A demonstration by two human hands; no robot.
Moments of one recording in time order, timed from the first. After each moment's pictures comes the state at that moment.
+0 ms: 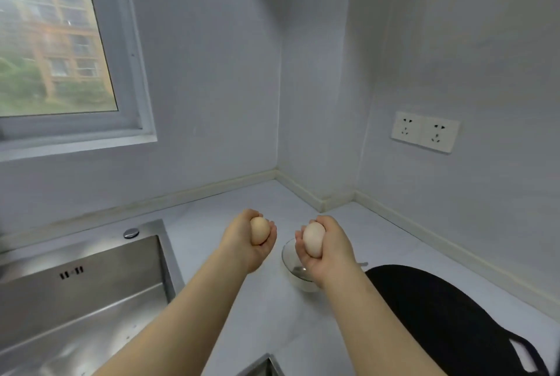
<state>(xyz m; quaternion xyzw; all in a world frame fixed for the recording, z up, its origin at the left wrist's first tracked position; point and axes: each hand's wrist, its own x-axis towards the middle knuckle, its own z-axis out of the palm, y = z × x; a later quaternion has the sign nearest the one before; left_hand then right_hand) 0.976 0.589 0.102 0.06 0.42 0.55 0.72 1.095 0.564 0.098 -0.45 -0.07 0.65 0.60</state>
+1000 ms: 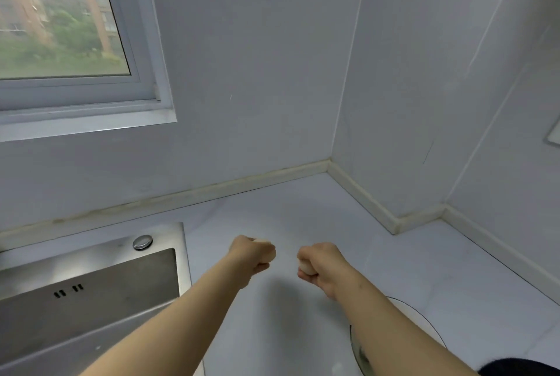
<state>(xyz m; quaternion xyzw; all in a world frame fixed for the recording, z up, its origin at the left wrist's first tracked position) 0.880 0.809 -0.021 0.29 0.71 0.36 0.54 1.022 0.814 -0.024 -0.62 -0.39 0.61 0.31</state>
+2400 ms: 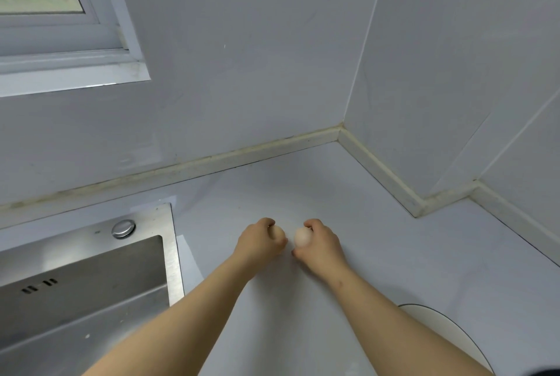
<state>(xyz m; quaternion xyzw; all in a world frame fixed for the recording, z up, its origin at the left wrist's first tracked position) 0.879 0.849 -0.066 0.50 0.73 0.23 0.40 1.005 0.865 -0.084 -0.69 -0.62 0.34 0.14</state>
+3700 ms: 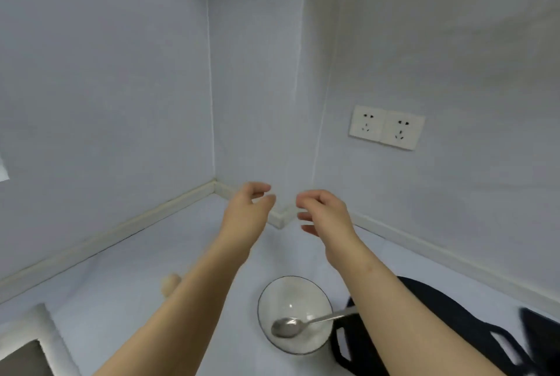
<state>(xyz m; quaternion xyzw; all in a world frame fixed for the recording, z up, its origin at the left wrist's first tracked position) 1.004 0.759 0.112 0.59 0.47 0.43 0.49 1.121 0.711 0.115 -0.63 -0.37 0.35 0.58</state>
